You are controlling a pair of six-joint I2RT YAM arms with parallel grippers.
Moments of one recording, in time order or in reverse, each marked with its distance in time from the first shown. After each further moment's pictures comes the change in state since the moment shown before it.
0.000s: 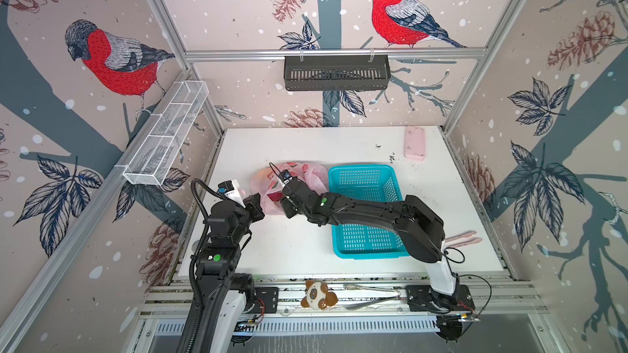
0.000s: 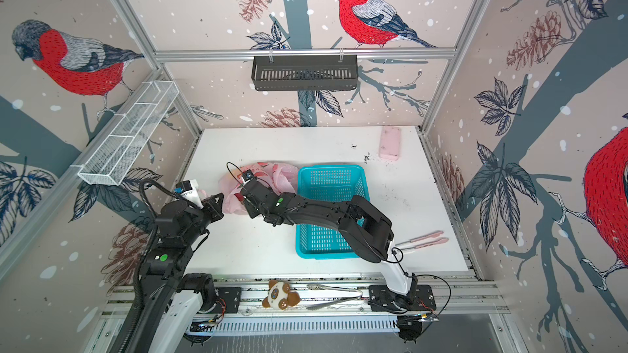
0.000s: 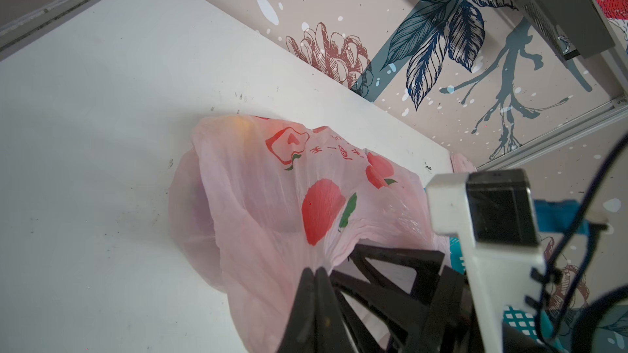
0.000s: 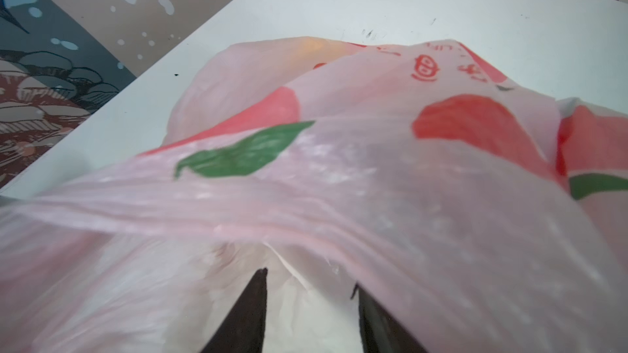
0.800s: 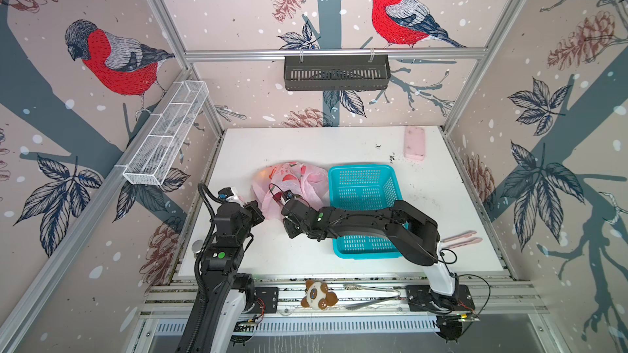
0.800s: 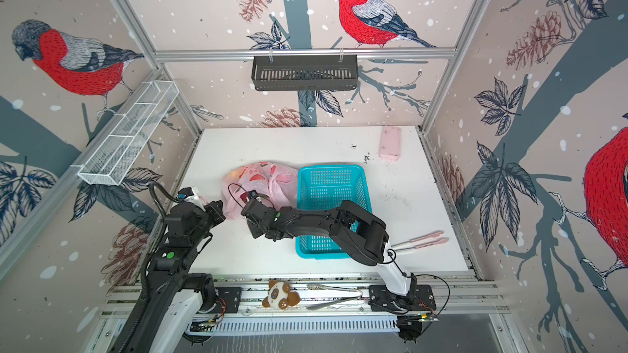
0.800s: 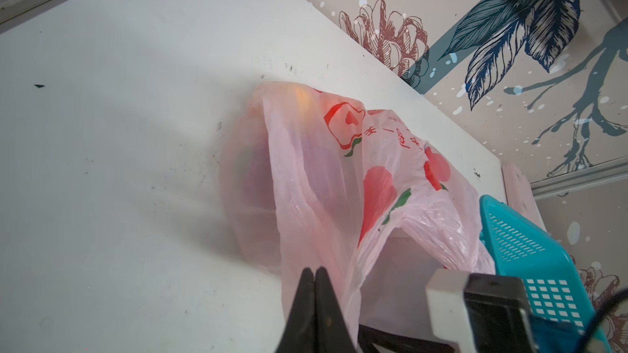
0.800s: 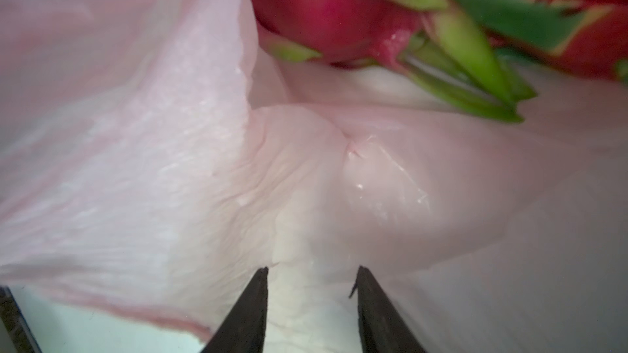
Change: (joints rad) left arm 0.000 0.028 -0.071 0.001 -0.126 -0.059; right arm 0.068 0.014 -0.110 -0.036 -0.052 0.157
